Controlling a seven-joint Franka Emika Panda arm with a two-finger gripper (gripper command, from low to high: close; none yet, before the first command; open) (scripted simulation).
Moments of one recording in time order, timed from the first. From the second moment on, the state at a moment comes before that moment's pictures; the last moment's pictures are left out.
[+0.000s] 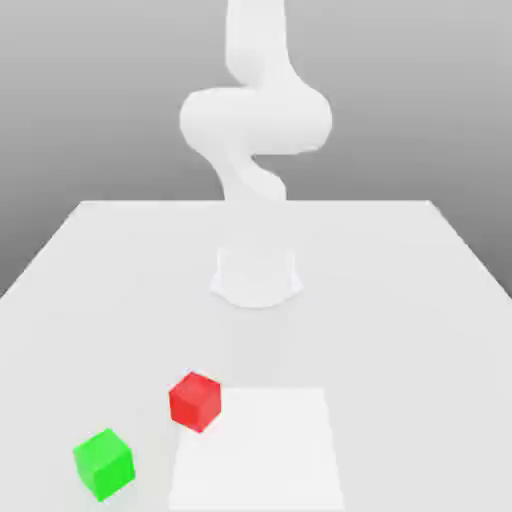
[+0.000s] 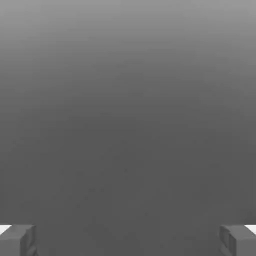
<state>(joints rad) -0.03 -0.73 0.00 -2.36 -0.01 2.35 0.84</state>
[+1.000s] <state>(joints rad) -0.21 0.20 -0.01 -2.81 0.02 3.01 1.10</state>
